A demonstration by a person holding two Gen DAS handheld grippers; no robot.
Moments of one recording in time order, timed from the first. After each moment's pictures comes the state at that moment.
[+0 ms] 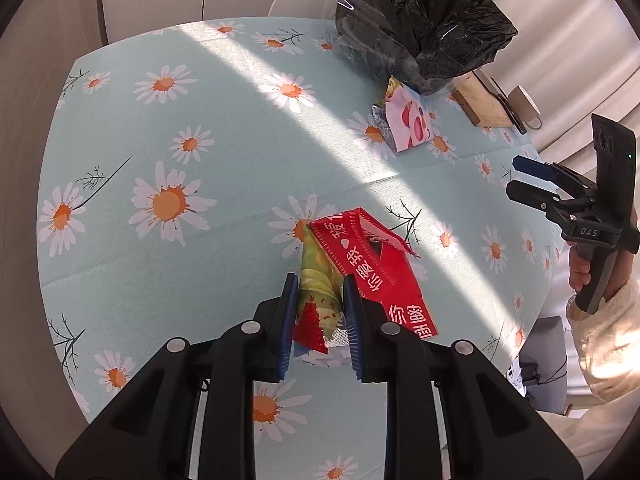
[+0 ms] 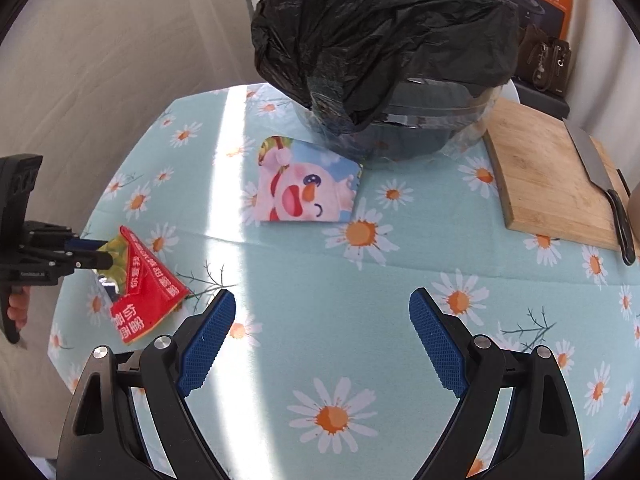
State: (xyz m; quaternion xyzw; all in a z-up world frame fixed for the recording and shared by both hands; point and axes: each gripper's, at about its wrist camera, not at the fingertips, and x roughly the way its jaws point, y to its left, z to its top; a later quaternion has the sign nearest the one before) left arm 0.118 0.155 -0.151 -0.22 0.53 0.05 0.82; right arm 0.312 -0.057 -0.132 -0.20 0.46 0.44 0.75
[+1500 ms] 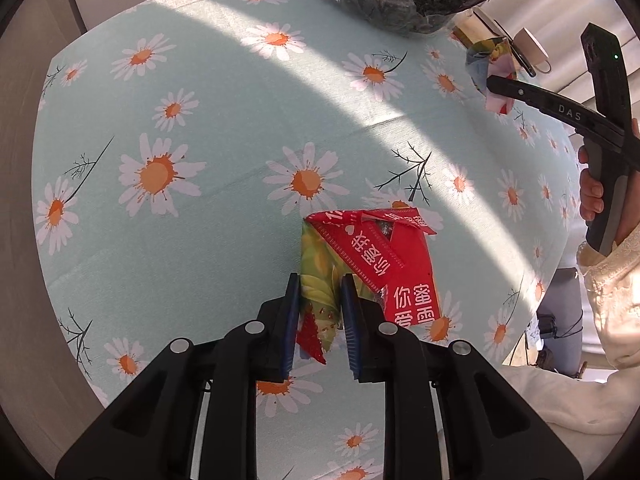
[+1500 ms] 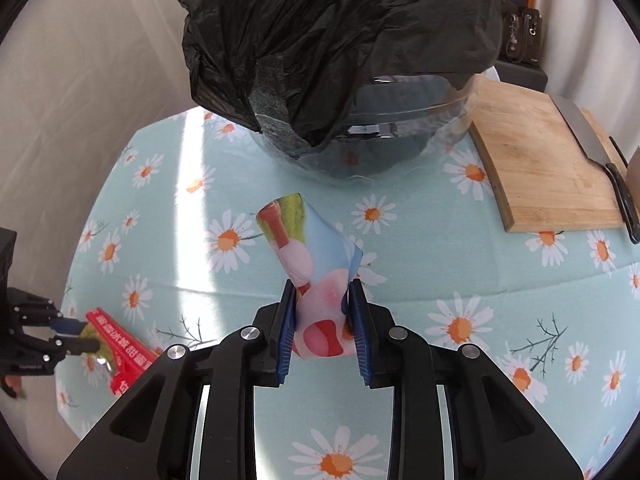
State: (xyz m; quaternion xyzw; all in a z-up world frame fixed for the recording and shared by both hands) left arm 0.125 0.132 -0.162 -0.18 0.61 0.03 0.77; right arm 0.349 -0.047 -0.145 -0.15 0.49 0.38 0.77
